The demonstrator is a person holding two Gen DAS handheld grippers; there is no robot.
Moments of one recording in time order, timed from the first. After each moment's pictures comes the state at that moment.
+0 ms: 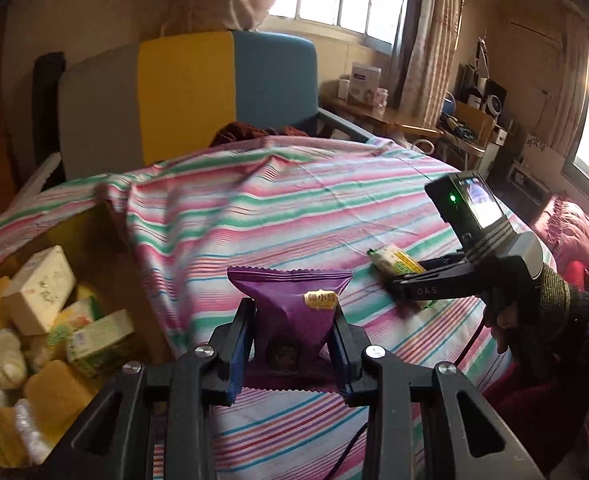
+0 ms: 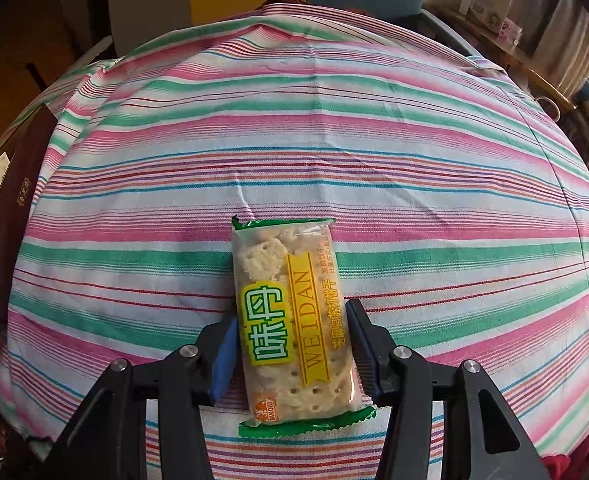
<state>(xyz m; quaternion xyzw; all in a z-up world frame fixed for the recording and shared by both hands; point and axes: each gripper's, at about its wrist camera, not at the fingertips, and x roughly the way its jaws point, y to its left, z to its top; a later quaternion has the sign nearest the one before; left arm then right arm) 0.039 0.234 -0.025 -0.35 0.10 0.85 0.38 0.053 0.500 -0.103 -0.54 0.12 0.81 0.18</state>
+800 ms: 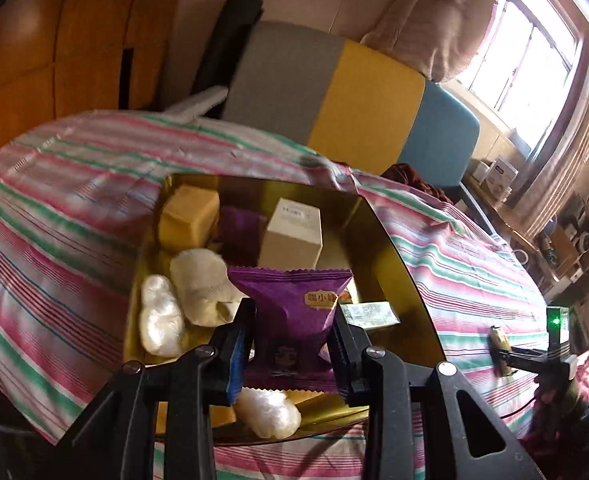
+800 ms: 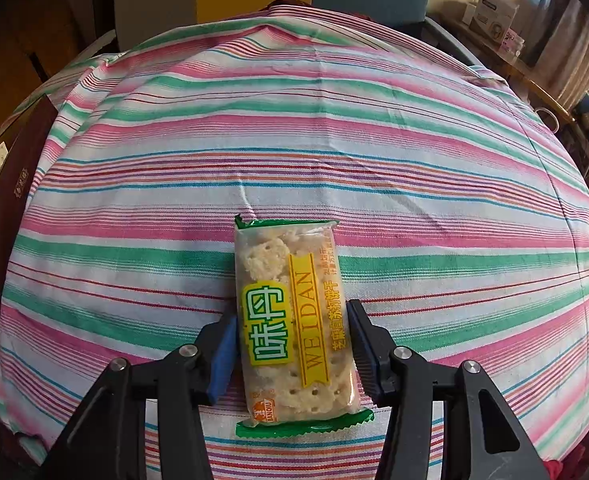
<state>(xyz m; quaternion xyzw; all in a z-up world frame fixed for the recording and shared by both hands) -0.050 0.020 -0.029 -0.41 -0.09 0.89 0.20 0.052 0.489 -0.102 -0.54 0.10 0.82 0.18</state>
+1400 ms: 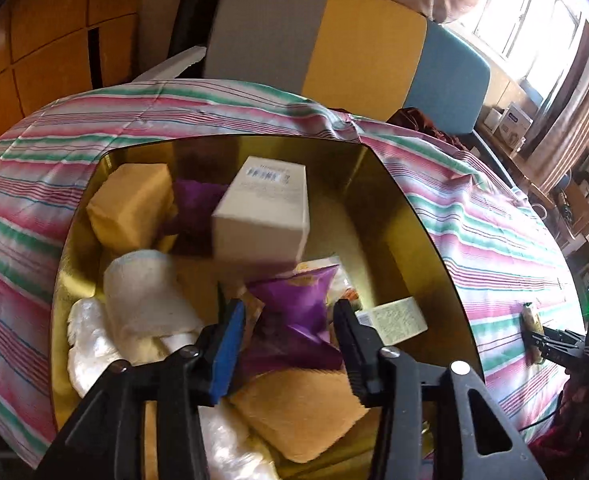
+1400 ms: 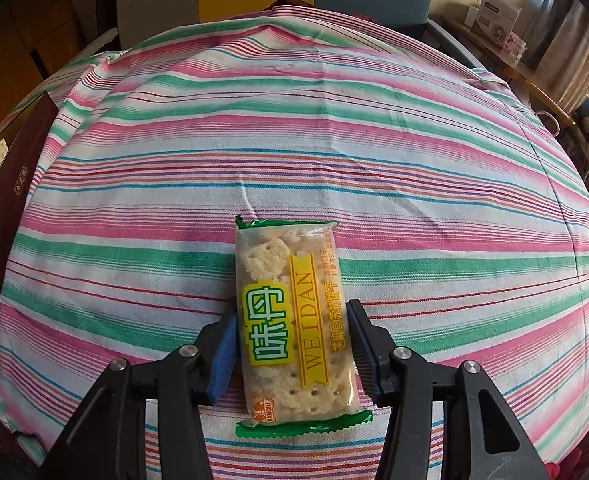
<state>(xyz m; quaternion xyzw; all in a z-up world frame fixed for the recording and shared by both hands) -0.103 0.079 -0.065 -0.47 -0.02 0.86 0.19 0.053 0.488 -0.102 -0.54 0.09 0.82 0.18</state>
